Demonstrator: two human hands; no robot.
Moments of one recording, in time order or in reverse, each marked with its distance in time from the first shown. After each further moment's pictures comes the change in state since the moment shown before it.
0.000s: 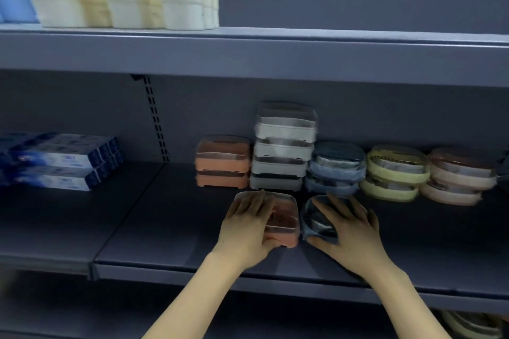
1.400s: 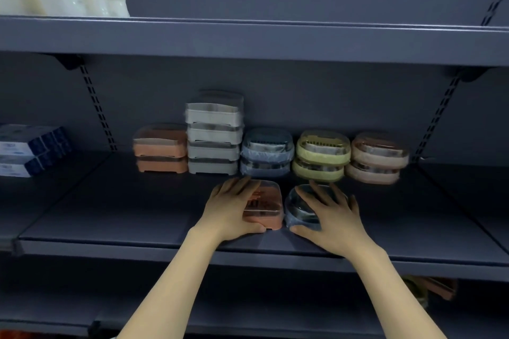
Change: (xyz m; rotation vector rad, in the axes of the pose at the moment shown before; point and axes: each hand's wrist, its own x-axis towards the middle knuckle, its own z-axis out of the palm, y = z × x) left_hand 0.045 0.117 0.024 -0.012 -0.145 -0.053; right_hand -0.041 0.135 -0.015 0.026 -0.044 -0.056
